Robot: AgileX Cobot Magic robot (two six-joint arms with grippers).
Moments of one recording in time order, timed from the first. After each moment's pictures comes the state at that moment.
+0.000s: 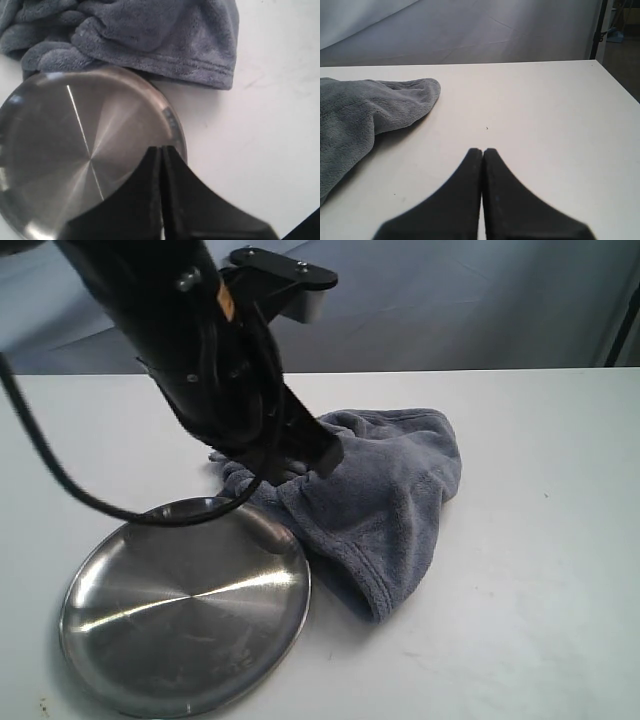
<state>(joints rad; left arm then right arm) -0.76 1.69 -1.54 -0.03 1.22 -0.04 -0.08 0.01 0.00 0.38 0.01 0.09</state>
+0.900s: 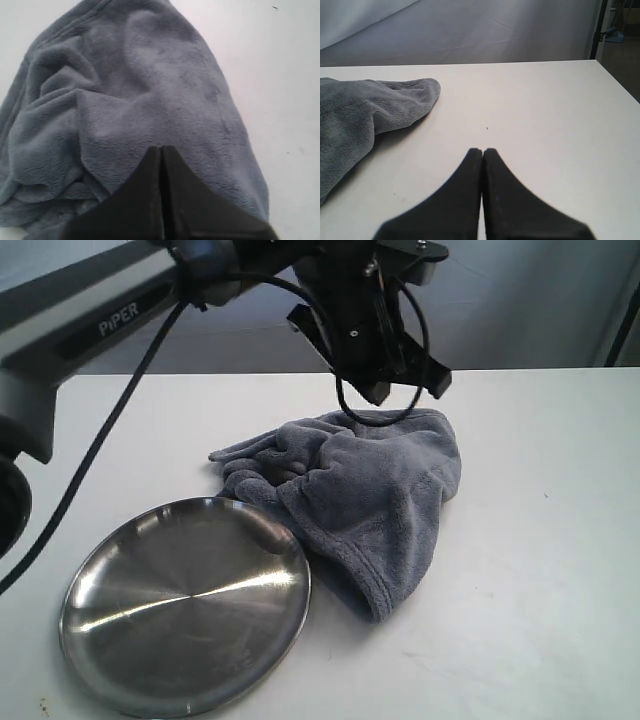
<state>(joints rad) -0.72 2.27 -2.27 -0.02 1.23 0.02 -0.08 0.01 0.00 0.38 0.01 0.09</state>
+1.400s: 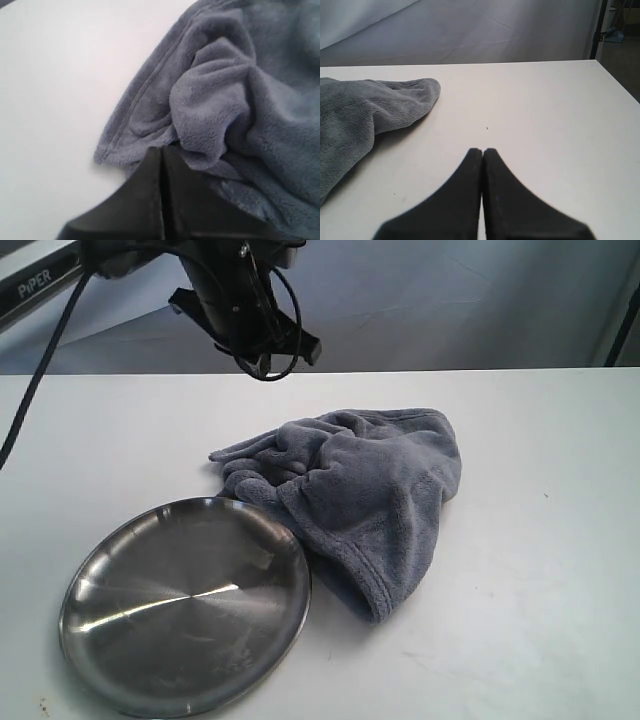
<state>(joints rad) -0.50 2.26 -2.20 0.07 1.23 0.01 -0.08 0.01 0.00 0.38 0.01 0.09</state>
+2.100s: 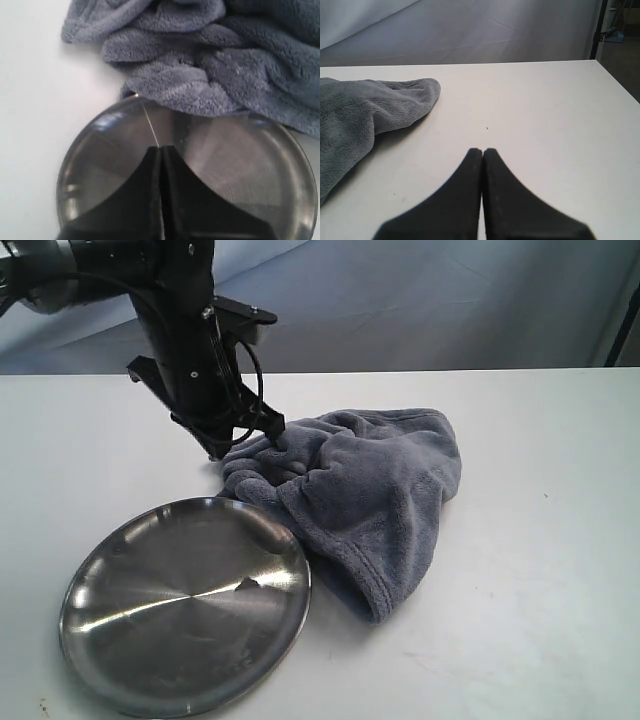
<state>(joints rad) -0.51 2.05 -1.74 0.04 1.22 0.01 -0.08 0.01 0.00 0.38 0.01 0.09</state>
